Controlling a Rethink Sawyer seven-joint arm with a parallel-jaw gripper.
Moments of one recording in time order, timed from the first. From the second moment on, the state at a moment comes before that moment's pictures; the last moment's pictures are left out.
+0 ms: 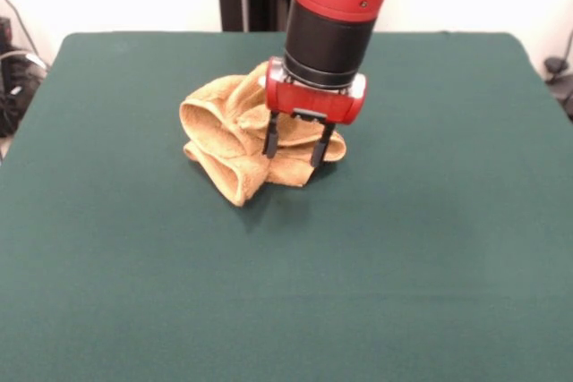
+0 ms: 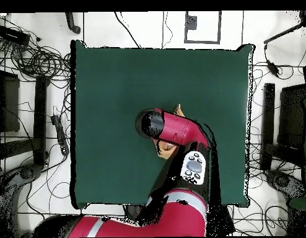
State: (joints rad) arm 0.00 -0.37 -0.27 1.49 0.18 0.40 1.58
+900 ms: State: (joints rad) arm 0.00 -0.34 -0.27 1.49 0.18 0.36 1.58
